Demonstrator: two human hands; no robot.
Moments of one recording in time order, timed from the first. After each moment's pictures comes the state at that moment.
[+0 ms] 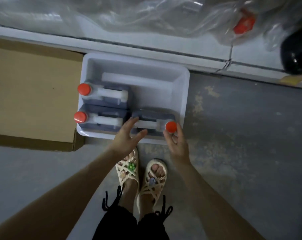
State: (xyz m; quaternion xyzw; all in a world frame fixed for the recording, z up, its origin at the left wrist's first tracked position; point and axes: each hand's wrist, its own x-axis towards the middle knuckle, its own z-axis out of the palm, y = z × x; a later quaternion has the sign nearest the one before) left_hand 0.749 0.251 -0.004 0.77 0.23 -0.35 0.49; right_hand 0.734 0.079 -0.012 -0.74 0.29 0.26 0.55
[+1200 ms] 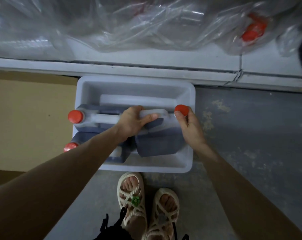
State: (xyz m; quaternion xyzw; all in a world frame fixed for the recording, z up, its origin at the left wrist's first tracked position) left_hand 0.872 0.256 -0.074 0.83 0.12 -0.30 0.45; right_hand 0.851 0.060 -0.082 -0.80 0.16 0.21 0.54
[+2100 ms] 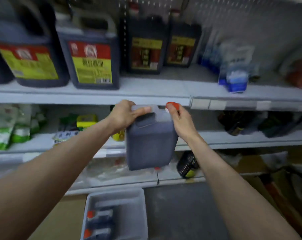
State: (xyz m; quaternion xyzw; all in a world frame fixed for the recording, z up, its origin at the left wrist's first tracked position) left_hand 0.944 0.206 0.669 0.86 -0.08 -0.06 0.49; right_hand 0.913 0.014 0.653 -0.85 0.05 -0.09 0.52
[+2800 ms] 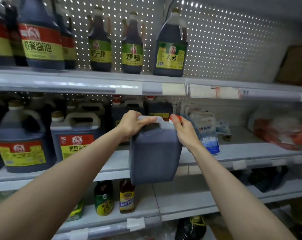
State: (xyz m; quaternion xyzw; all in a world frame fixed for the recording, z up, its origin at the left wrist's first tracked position) left_hand 1.027 0.126 0.856 0.85 -0.17 0.07 0.49; right_hand 0.986 -0.064 0.834 -0.82 0.00 -0.21 0.52
